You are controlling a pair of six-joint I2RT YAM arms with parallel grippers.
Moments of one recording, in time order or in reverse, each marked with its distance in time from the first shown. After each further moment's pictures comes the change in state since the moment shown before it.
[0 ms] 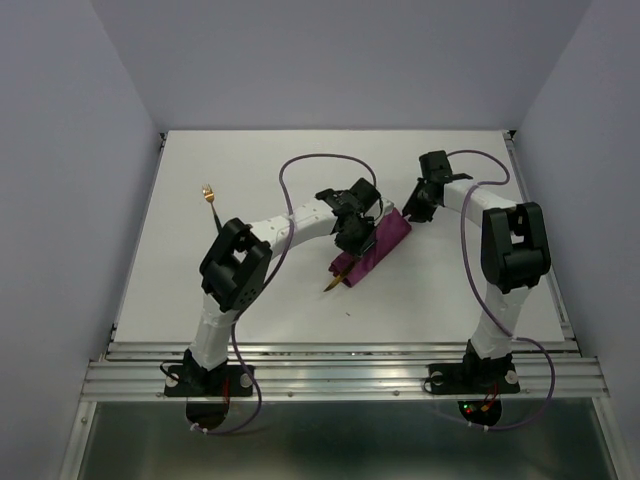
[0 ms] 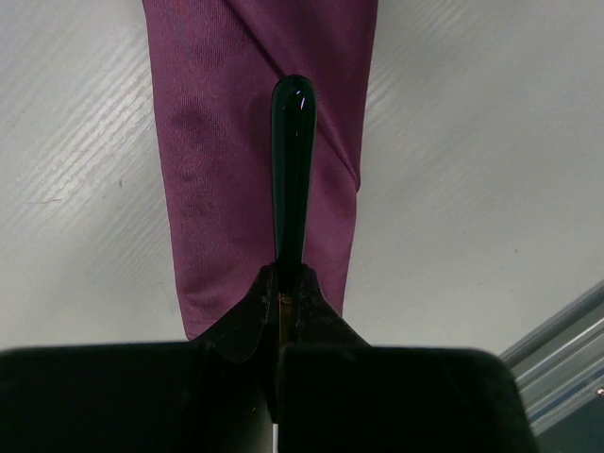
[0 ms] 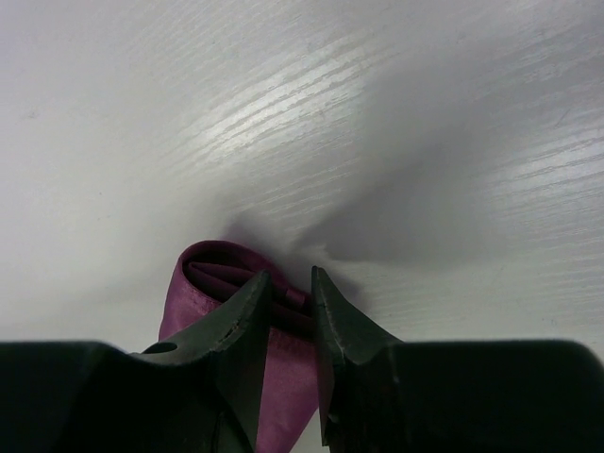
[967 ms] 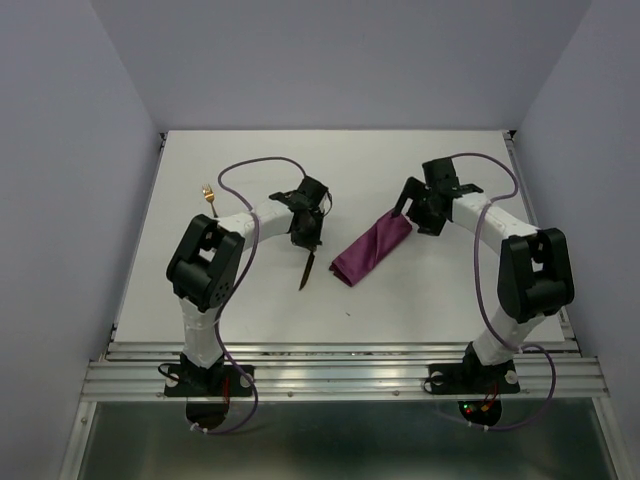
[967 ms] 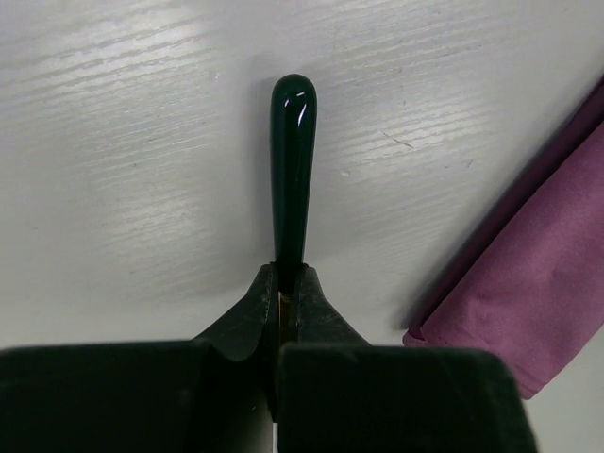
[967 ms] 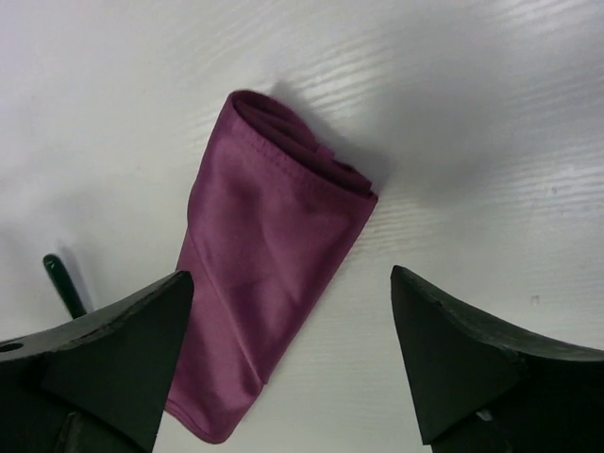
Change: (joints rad) left arm 0.233 -0.107 -0.340 0.203 -0.157 -0.239; right arm 0.056 -0.278 -0.197 -0.010 -0.046 -0.024
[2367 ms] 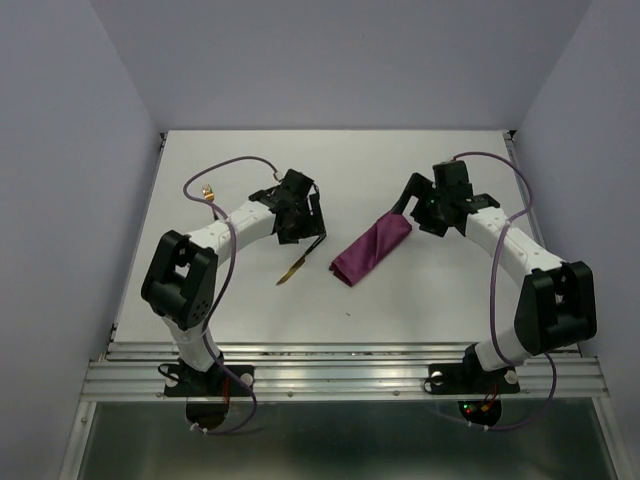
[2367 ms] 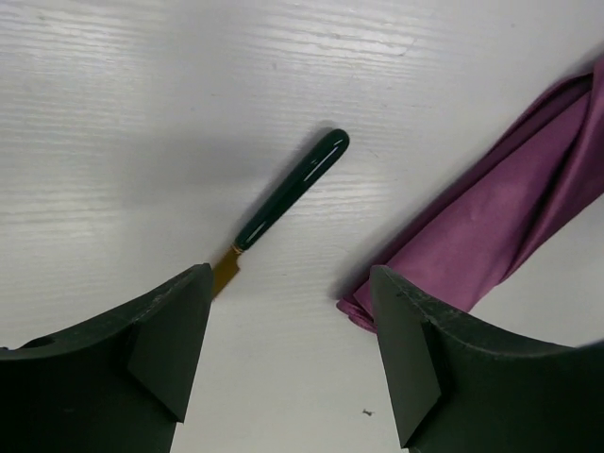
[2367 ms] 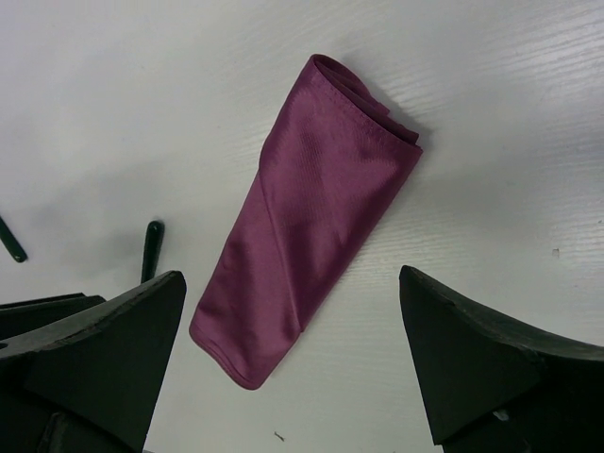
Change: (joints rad) left arm 0.028 -0.192 -0.064 -0.002 -0.021 -0.328; right arm 0.013 -0.187 -0.074 0.041 -0.068 0.015
